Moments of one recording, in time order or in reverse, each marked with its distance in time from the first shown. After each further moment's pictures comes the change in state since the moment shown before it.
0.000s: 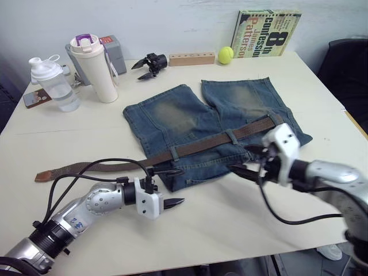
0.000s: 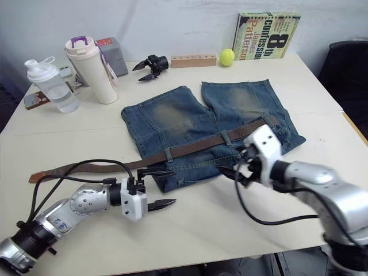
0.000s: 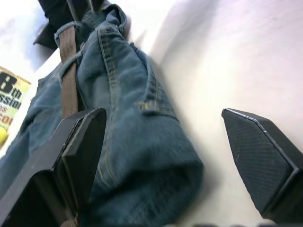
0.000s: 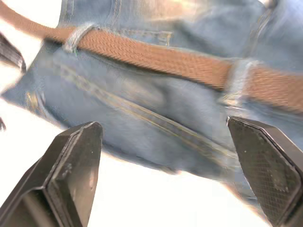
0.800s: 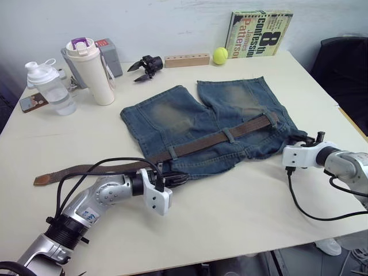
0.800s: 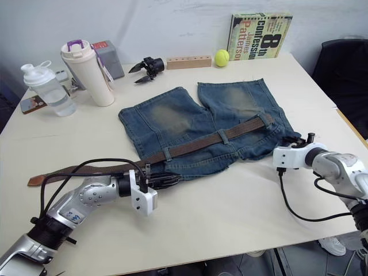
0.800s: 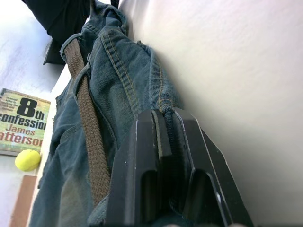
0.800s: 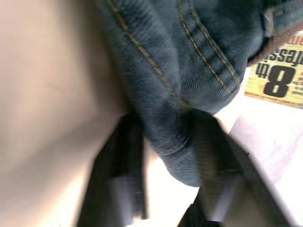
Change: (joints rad) left arm -0.058 -0.116 0.122 0.086 0.237 -0.071 -0.039; right arm -0.205 -0.111 0.422 0.954 -1.068 -1.197 -0.262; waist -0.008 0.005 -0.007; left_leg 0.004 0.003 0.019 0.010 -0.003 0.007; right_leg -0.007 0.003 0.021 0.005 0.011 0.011
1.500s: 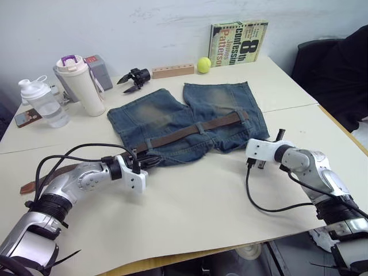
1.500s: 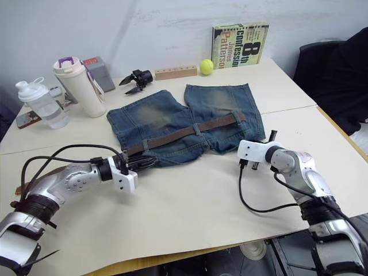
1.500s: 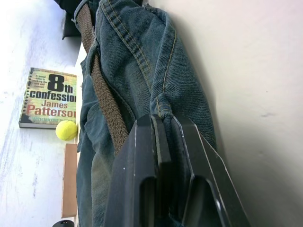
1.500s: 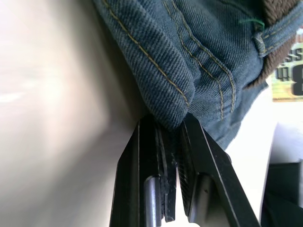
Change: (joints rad) left arm -0.188 0.126 -0.024 0.536 0.149 -0.323 0.272; right arm -0.018 0.322 -0.044 -0.237 0.053 0.307 0.243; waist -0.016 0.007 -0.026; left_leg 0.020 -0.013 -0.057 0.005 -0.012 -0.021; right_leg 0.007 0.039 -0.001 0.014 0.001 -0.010
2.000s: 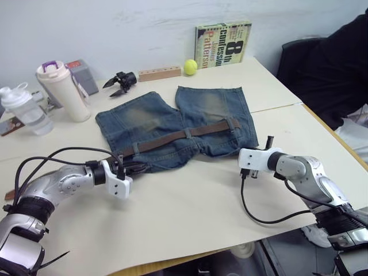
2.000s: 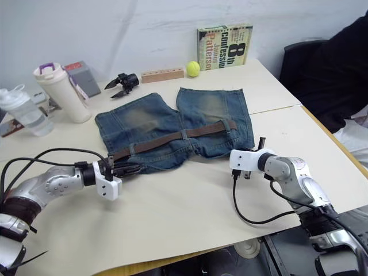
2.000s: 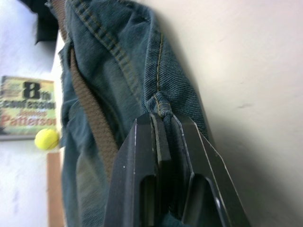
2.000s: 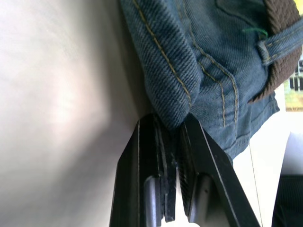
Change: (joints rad) left arm 0.028 0.128 0.021 0.079 -0.047 -0.131 -0.060; right arm 0.008 -0.034 0.044 -0.028 -0.013 -0.041 -0.014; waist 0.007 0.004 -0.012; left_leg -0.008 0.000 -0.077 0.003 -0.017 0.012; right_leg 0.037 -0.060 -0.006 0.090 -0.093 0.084
